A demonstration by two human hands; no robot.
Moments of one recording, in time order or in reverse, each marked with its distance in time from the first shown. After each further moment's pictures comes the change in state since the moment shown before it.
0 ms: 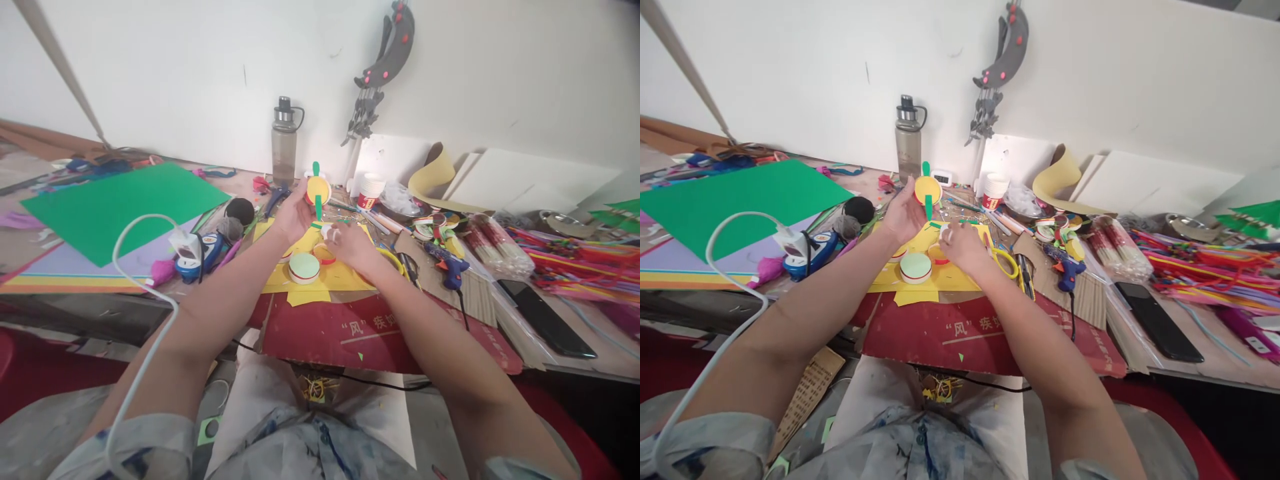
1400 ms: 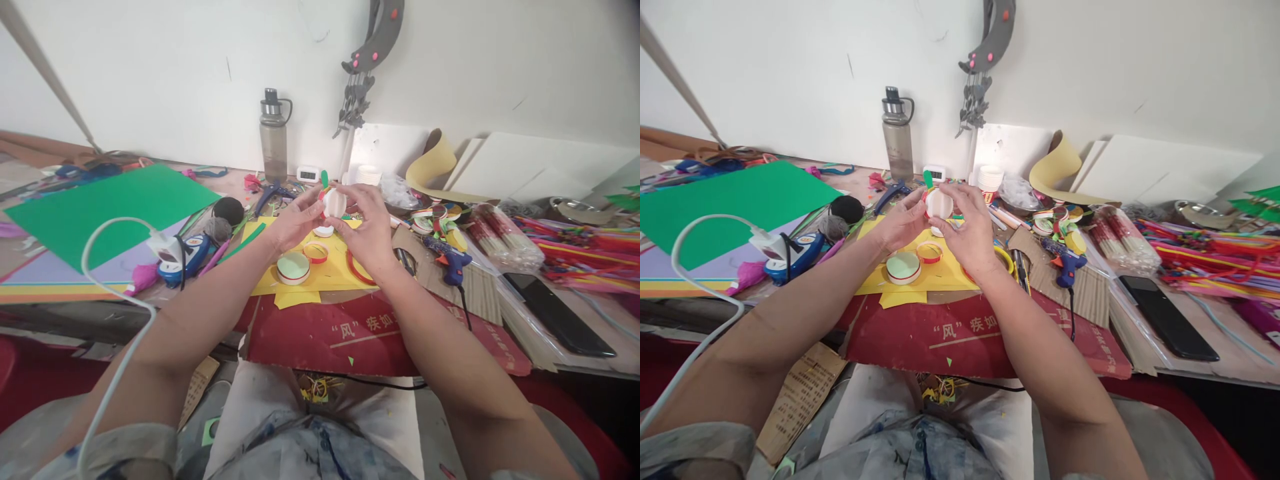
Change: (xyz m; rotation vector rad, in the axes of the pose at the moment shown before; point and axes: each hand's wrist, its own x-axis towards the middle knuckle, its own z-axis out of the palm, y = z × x) left_hand -0.017 -0.014 0.007 0.188 -0.300 0.011; right_hand -0.021 -0.005 -0.048 0.428 0.507 -0.103
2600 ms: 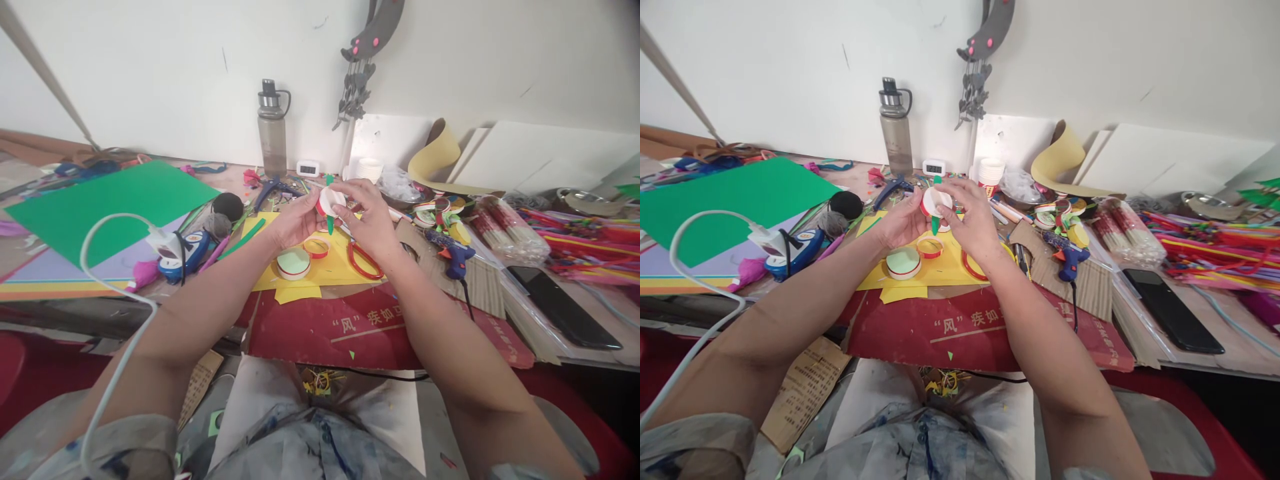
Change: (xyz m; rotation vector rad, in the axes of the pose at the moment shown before) left_hand 0.001 -0.002 0.007 -0.102 0.022 -0.234; right_hand 0.008 0.024 0.001 0.011 -0.092 -0.038
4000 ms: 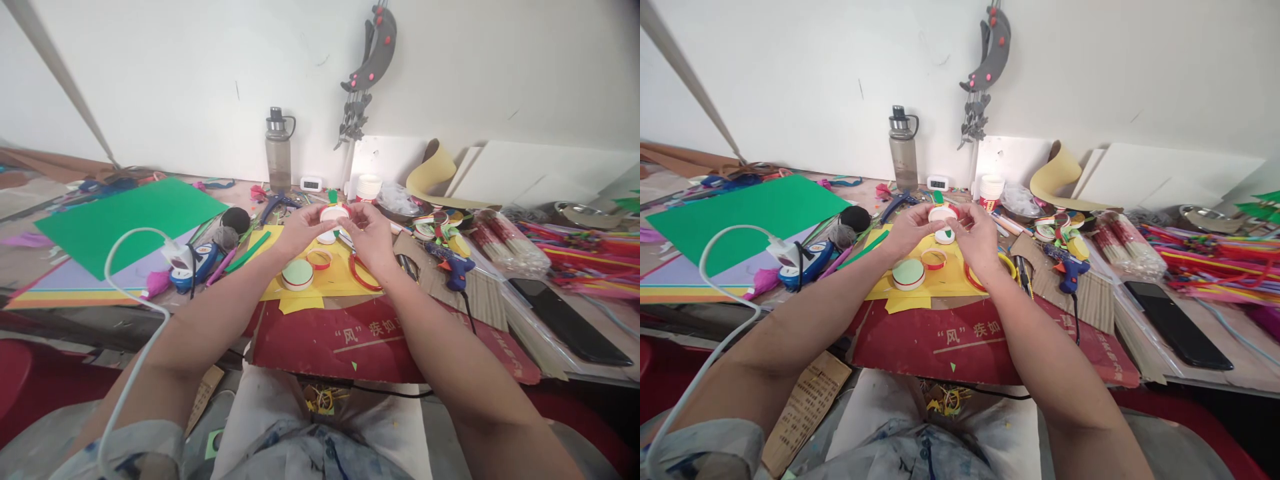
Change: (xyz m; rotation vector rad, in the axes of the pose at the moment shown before) left_hand 0.002 0.000 -0.007 0.460 0.081 0.362; right_hand -0.005 0.010 0.022 0.278 0.203 0.253
